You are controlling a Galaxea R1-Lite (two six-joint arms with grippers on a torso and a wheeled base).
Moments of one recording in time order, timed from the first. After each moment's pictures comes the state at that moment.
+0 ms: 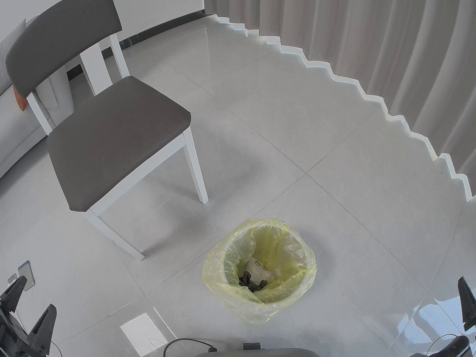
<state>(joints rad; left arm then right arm) -0.03 0.21 -0.19 -0.04 -0.27 -0.14 0.02 0.19 -0.11 -0.20 0.16 0.06</state>
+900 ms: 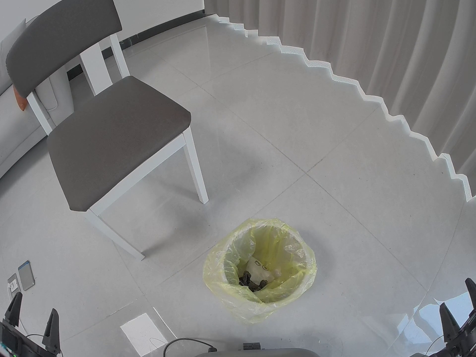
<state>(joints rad) 0.00 0.01 -0.02 0.00 0.02 0.00 0.00 0.01 -0.02 -0.03 0.15 0.10</state>
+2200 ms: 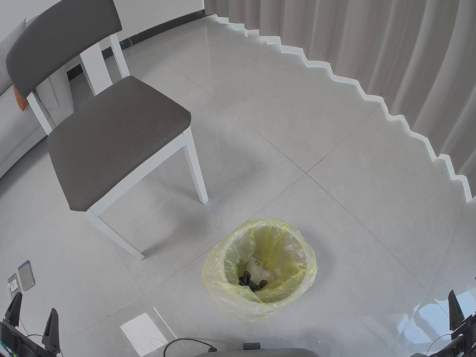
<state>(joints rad) 0.00 0.01 -0.02 0.00 0.03 -0.01 0.00 0.01 -0.02 -0.02 -0.05 0.04</state>
